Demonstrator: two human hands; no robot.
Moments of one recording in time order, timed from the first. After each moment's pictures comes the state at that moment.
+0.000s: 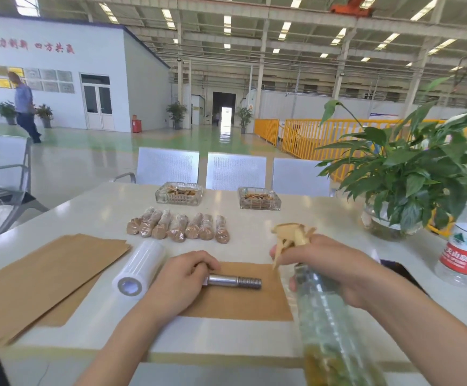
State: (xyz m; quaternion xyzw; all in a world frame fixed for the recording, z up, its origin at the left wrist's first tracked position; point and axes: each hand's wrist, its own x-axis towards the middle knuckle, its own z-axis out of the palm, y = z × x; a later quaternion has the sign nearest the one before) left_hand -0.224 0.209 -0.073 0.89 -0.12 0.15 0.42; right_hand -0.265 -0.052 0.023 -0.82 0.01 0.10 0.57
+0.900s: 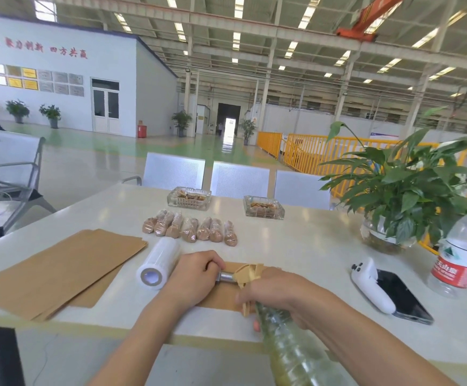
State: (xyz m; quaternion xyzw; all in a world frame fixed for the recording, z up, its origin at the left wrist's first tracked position) left_hand -0.228 0.207 -0.074 0.89 -0.11 0.18 0.40; right_hand -0.294 0.031 0.005 -0.91 0.06 0.19 0.37
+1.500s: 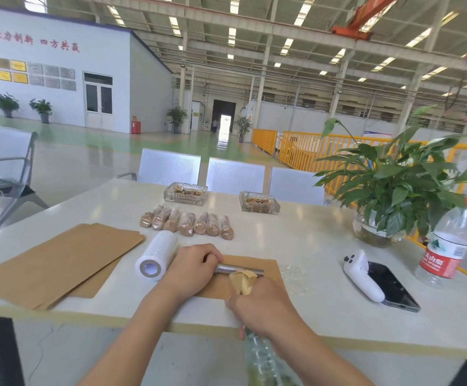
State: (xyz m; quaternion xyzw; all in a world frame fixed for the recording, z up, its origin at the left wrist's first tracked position) left_hand -0.223 0.208 -0.078 0.89 -0.12 0.18 0.39; right_hand -0.329 0.047 -0.030 -0.92 0.06 0.04 0.38
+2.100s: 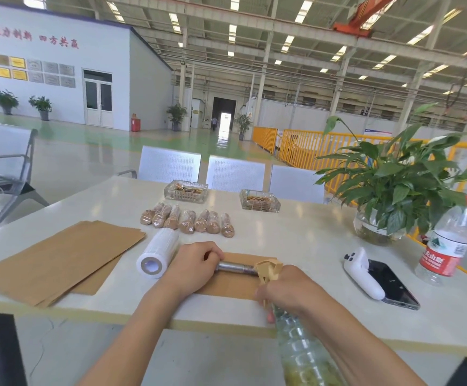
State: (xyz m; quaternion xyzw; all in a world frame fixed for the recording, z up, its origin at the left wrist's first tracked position) left_hand -0.220 0.209 -0.077 0.89 -0.12 0.16 0.40; right_hand -0.309 0.009 -0.013 -0.92 0.10 0.08 0.37
